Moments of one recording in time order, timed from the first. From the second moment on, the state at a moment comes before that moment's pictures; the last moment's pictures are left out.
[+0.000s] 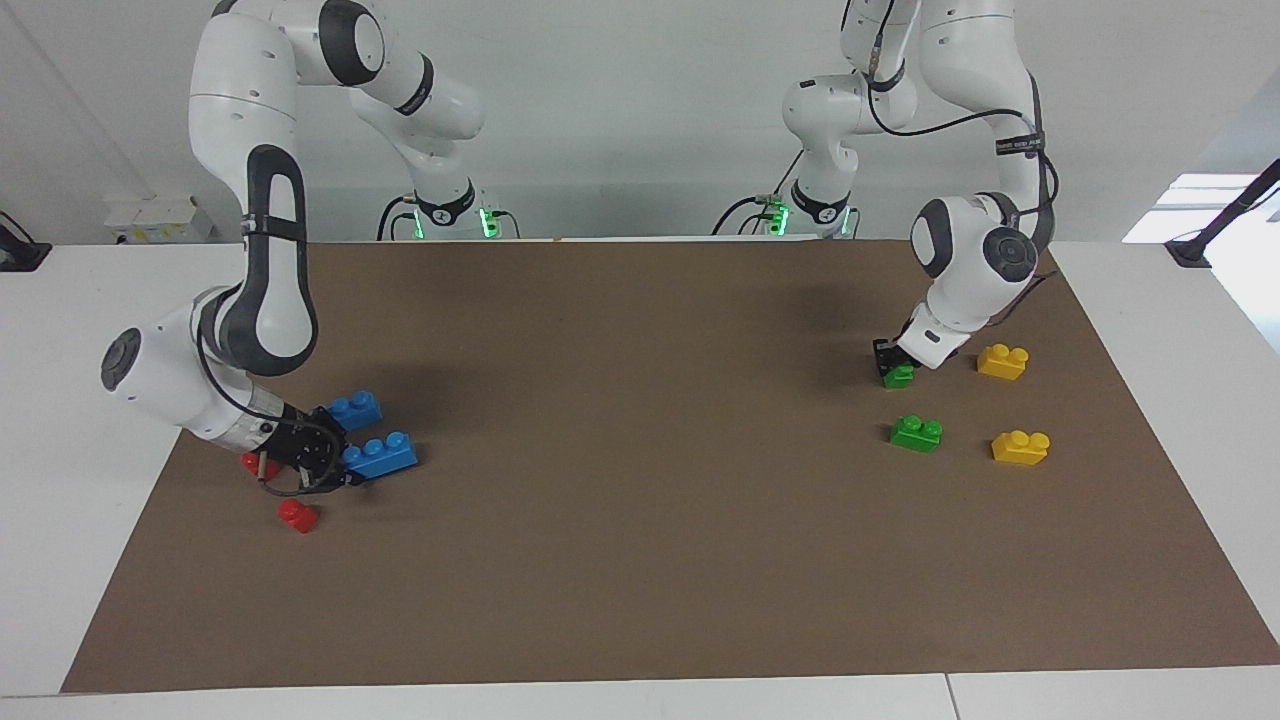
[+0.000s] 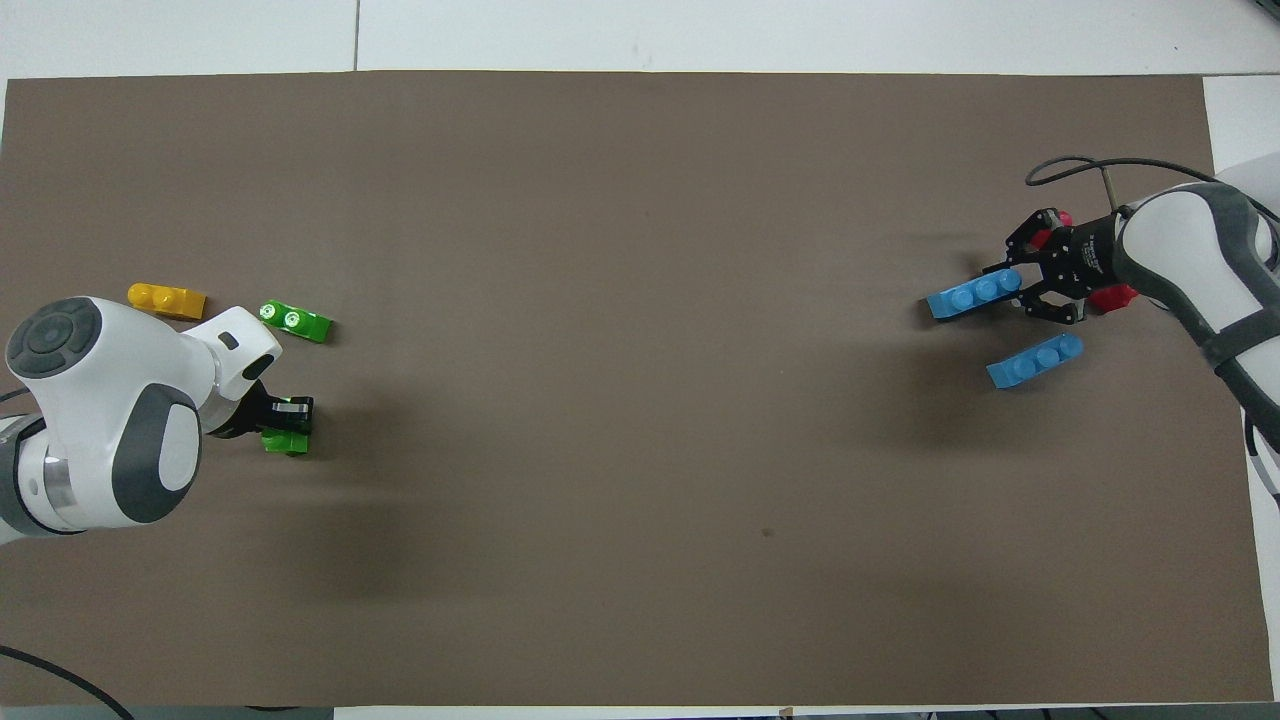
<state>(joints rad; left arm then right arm) 0.01 0.08 -0.03 -2.30 -0.02 2.22 0.05 -0.29 0.51 0.11 -1.72 0.40 2.10 0.91</state>
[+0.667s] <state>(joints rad) 0.01 -0.01 -0.03 -2.03 -0.02 1.87 0.05 -0.28 0.52 0.11 -1.73 0.39 2.12 0.89</state>
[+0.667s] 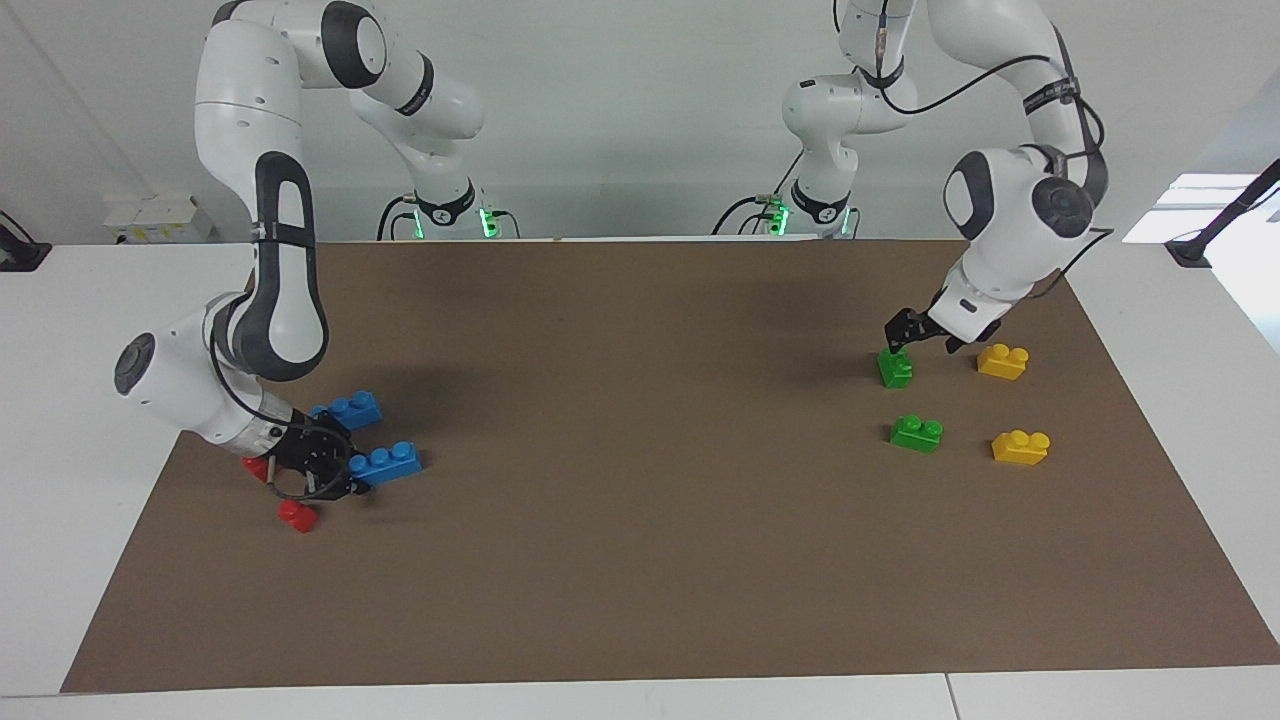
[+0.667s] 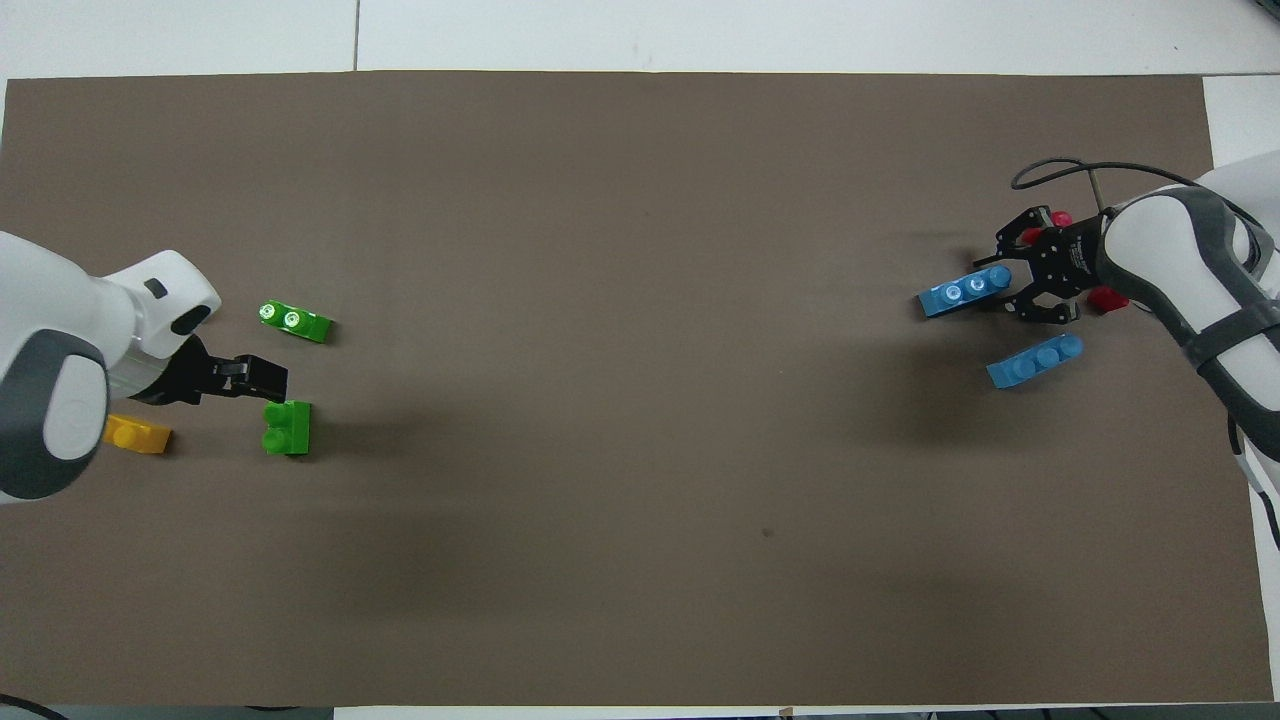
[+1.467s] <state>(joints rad) 0.00 -0.02 -0.04 -1.68 -0.02 1.62 0.05 -0.26 0.32 0.13 -1.64 0.24 1.96 0.83</state>
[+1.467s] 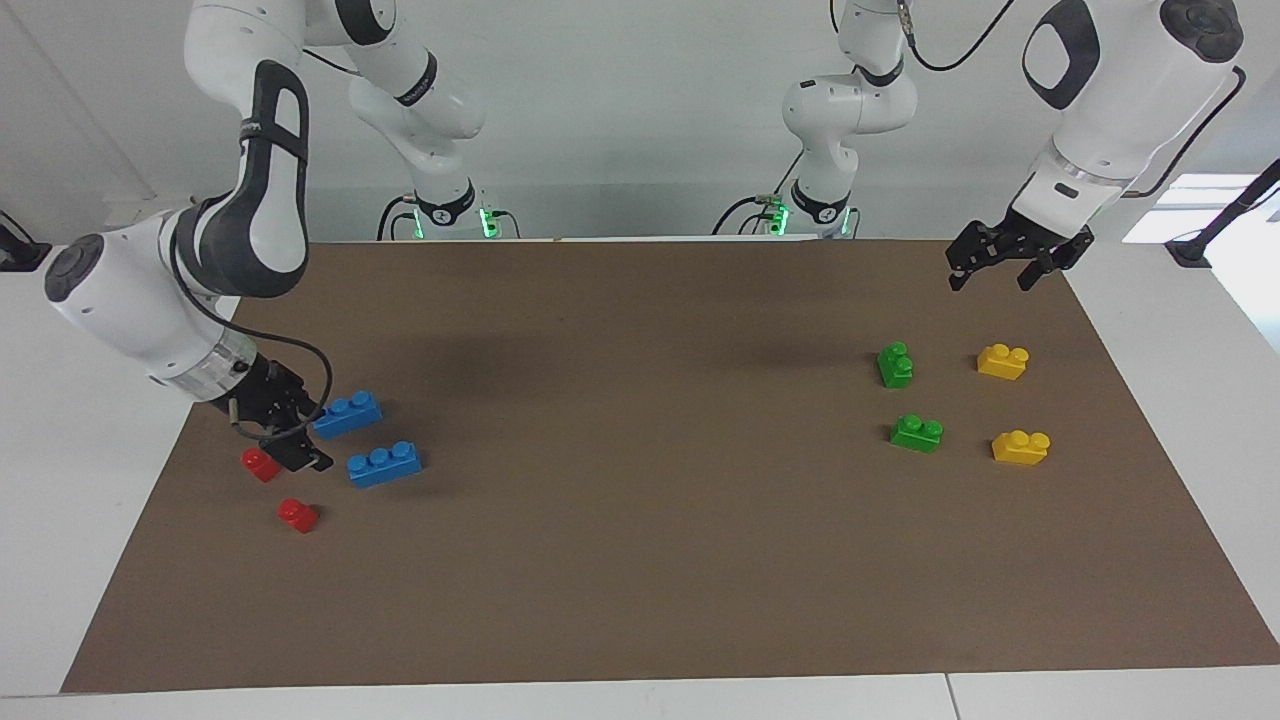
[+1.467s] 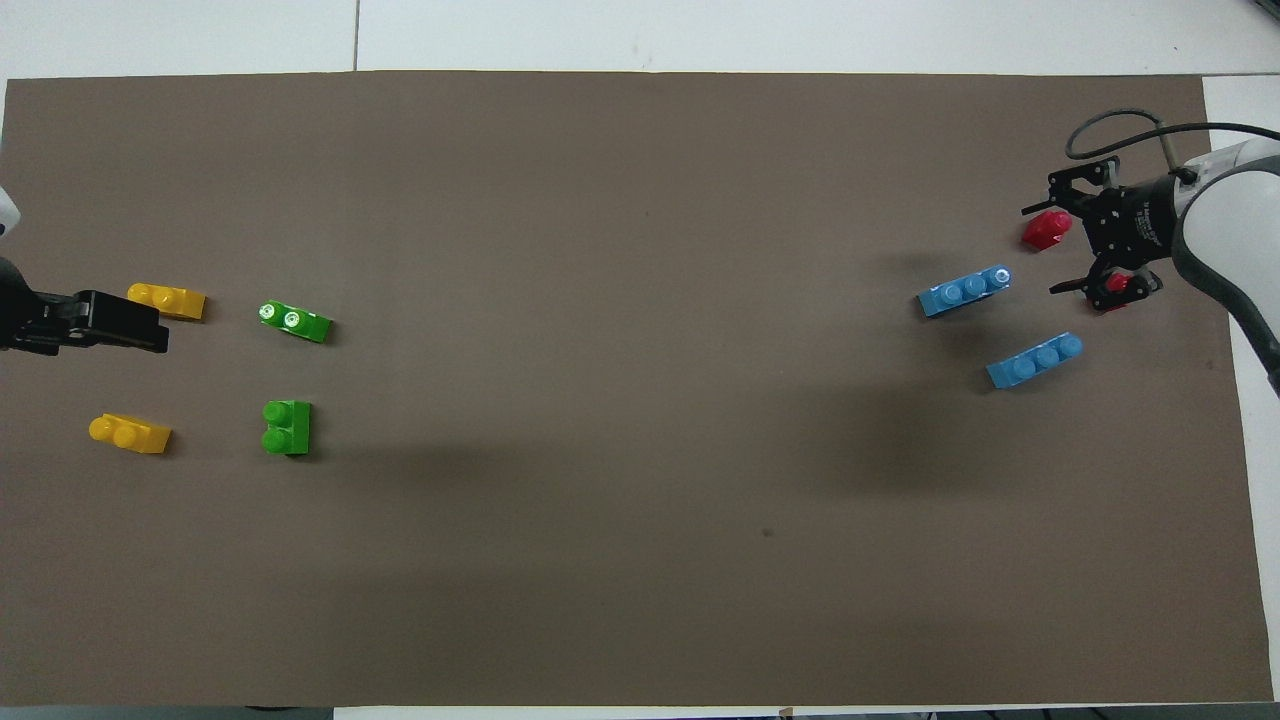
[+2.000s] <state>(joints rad) -0.04 0.01 -0.01 -1.63 -0.03 1.62 0.05 -0.17 0.13 0.13 -1.55 0.08 1.76 0.42</state>
